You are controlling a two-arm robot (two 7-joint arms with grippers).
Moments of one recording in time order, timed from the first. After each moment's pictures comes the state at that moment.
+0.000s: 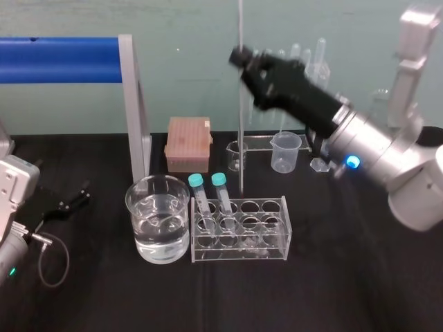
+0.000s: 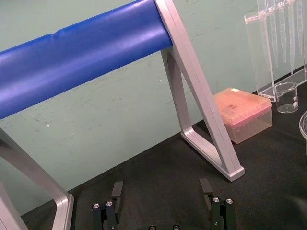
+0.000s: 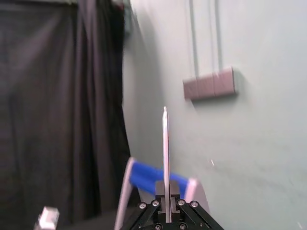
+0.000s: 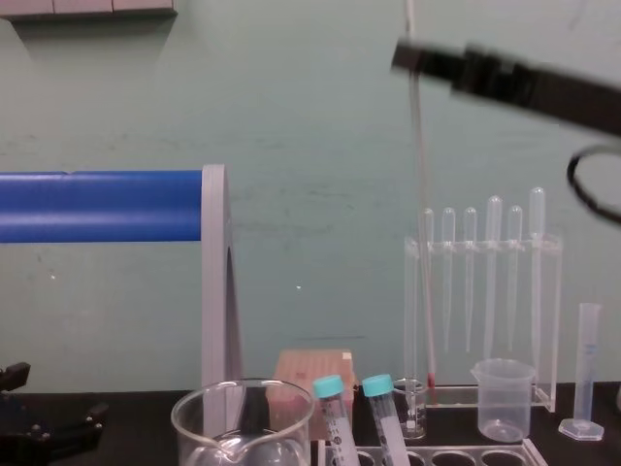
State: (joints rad) left arm -0.20 0.60 0.45 -1.41 -0.25 -0.12 0.03; right arm 0.38 0.41 -0.35 -1.65 0.68 -0.01 0.53
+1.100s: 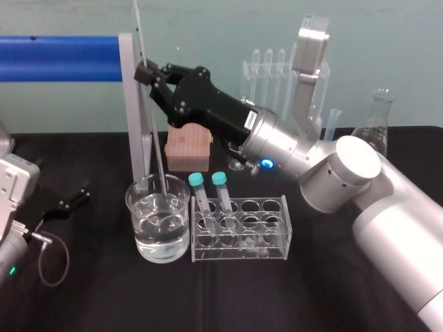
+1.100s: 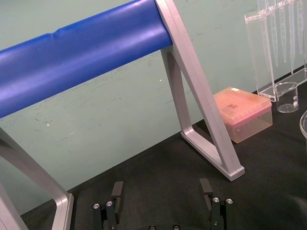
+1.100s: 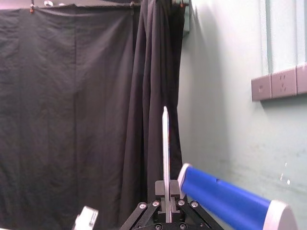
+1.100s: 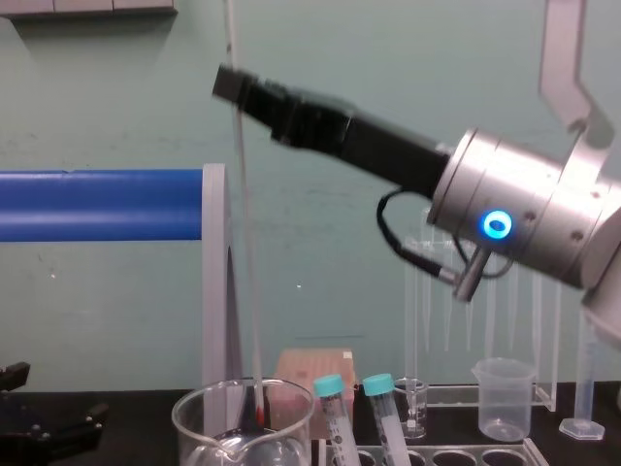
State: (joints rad) left arm -0.20 0.60 0.45 -1.41 -0.25 -0.12 0.03; right arm 0.61 0.23 -0.57 -1.26 0.71 -0.21 0.77
